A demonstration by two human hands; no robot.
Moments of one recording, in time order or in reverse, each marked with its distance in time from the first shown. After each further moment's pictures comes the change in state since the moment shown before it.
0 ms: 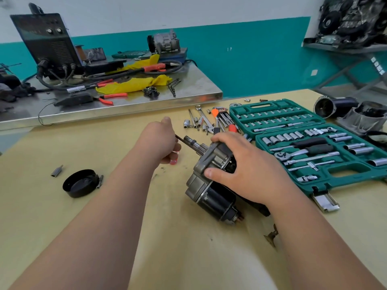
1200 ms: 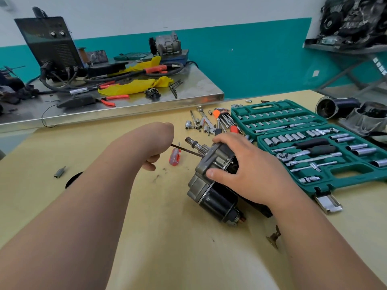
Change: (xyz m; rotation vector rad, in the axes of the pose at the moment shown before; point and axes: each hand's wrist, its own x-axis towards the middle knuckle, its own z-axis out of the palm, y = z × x) left_hand -0.002 0.011 -0.023 0.472 -0.107 -0.088; right_hand 0.000 0.001 0.001 0.002 0.009 -0.004
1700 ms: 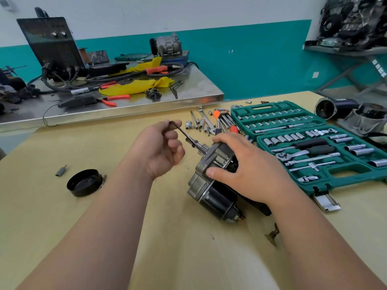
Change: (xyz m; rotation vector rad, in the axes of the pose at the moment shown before) left_hand 0.001 -0.020 0.021 -1.381 -0.358 0.089; right_hand 0.000 -0.001 -0.001 0.005 0.002 0.001
